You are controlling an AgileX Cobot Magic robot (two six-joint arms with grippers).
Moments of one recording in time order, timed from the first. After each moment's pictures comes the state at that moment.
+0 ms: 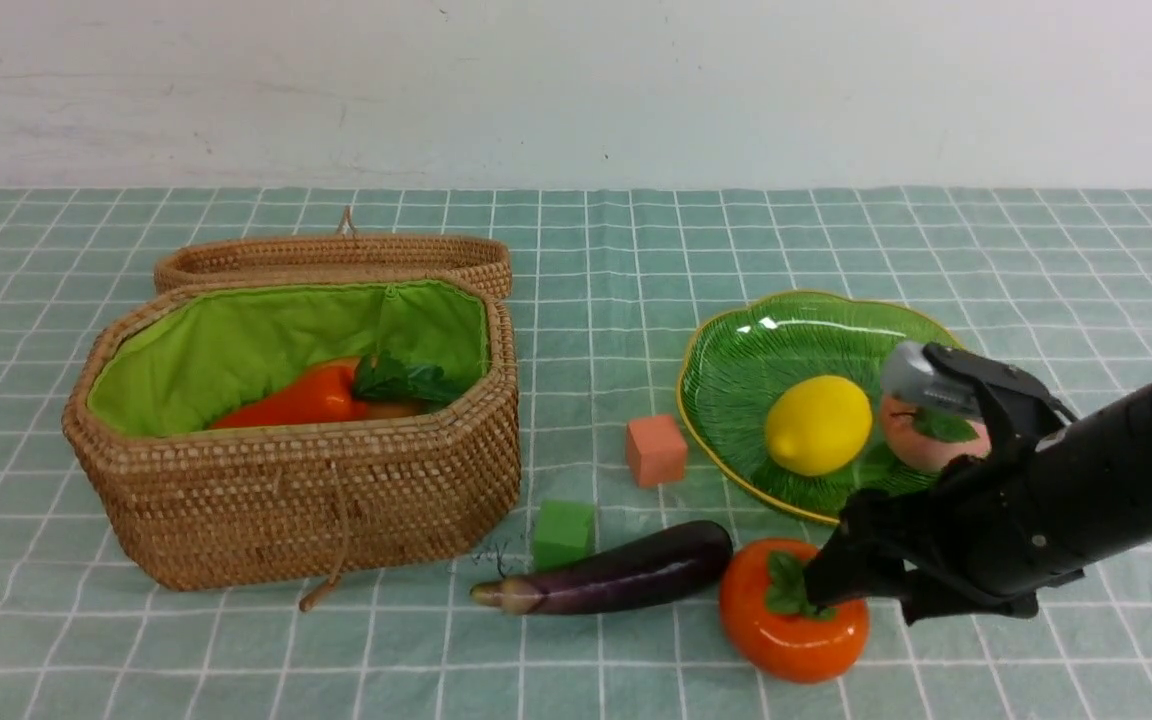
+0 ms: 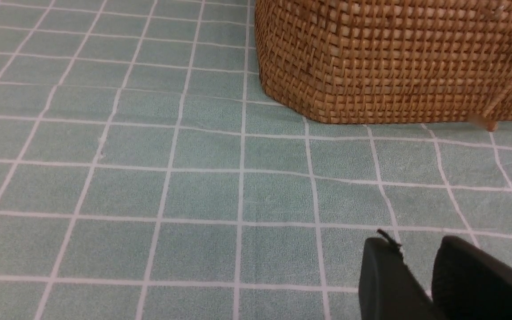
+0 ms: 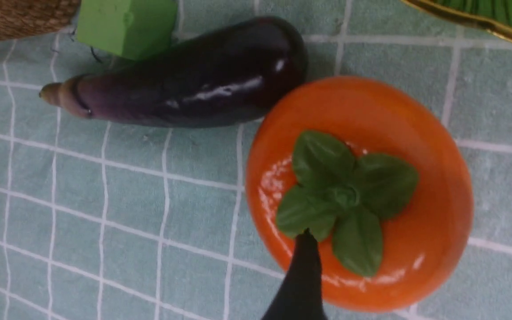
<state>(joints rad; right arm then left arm) 0.23 1.58 -0.88 0.73 0.62 -0.36 -0.03 -0.01 0.02 0.02 0.42 -0.14</state>
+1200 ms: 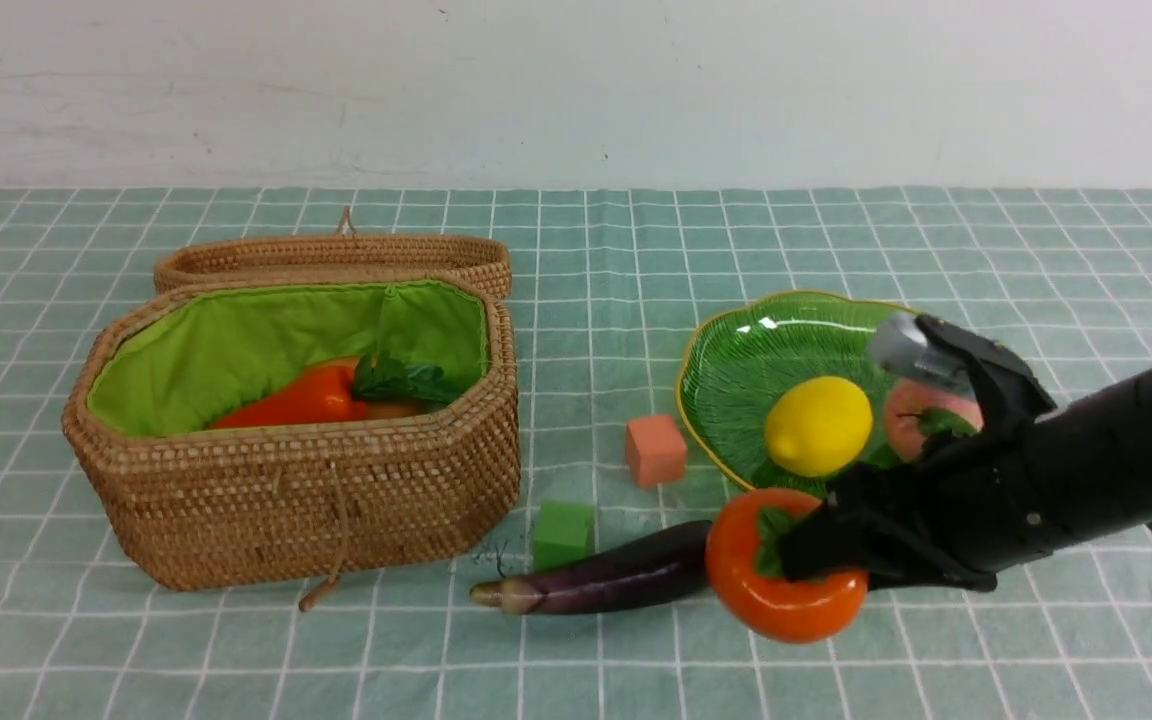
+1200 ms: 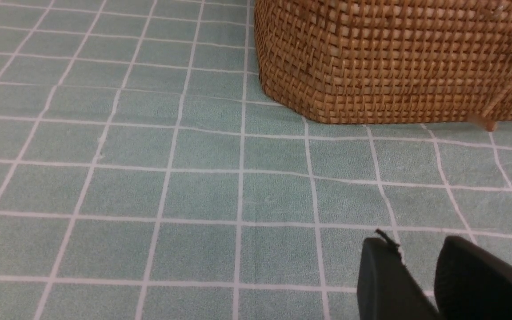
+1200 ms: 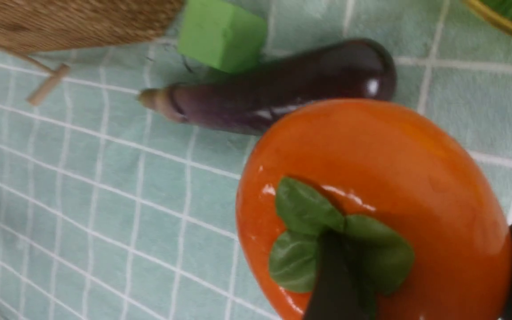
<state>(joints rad) 0.22 1.54 -0.92 0.88 0.68 -0.48 -0.03 -0.01 0.02 0.02 0.42 -0.14</state>
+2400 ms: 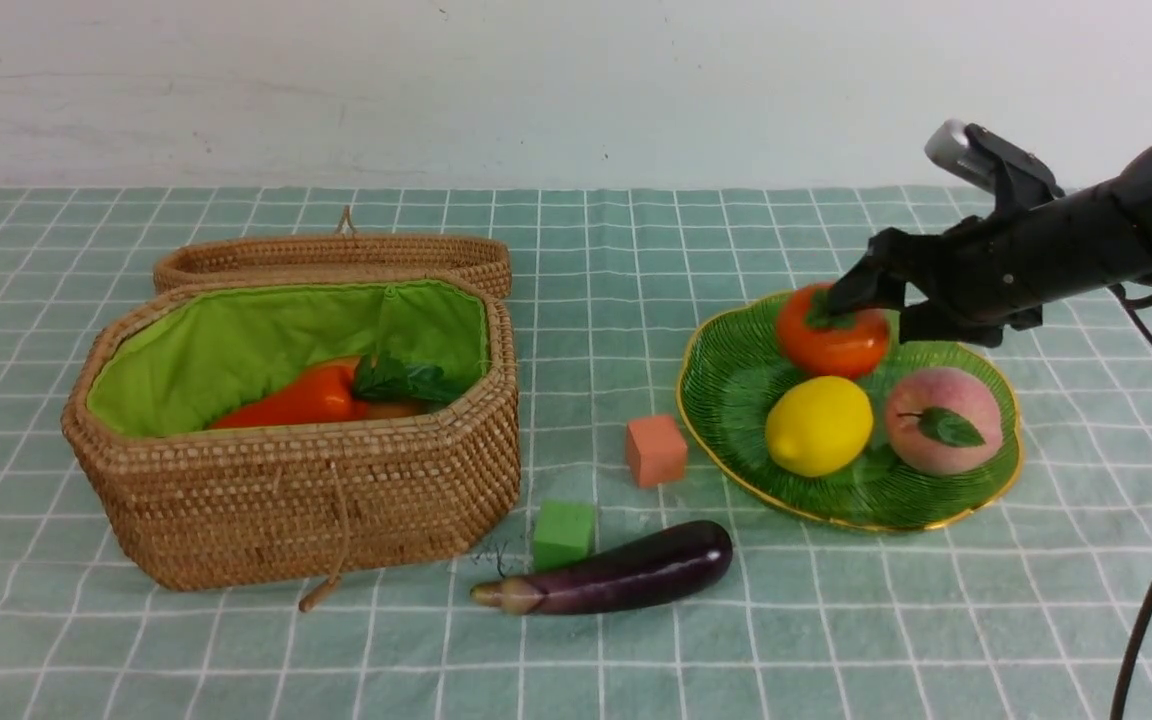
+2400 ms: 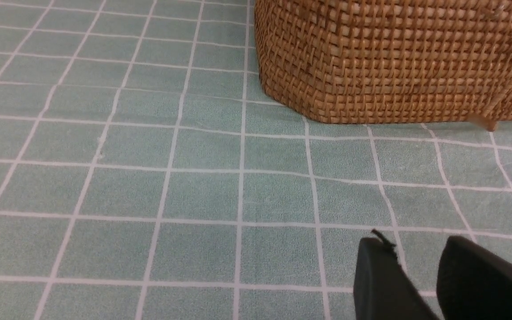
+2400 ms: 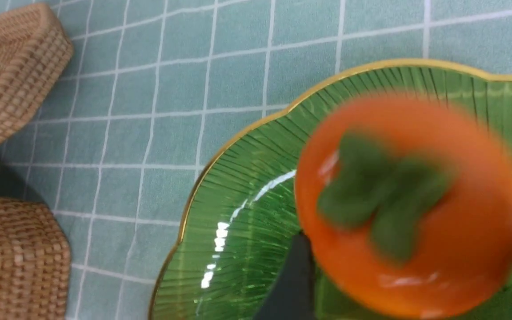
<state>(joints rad) -0.02 2.07 -1.60 0.86 0.66 -0.53 -0.03 -0.01 0.02 0.02 0.42 -0.14</state>
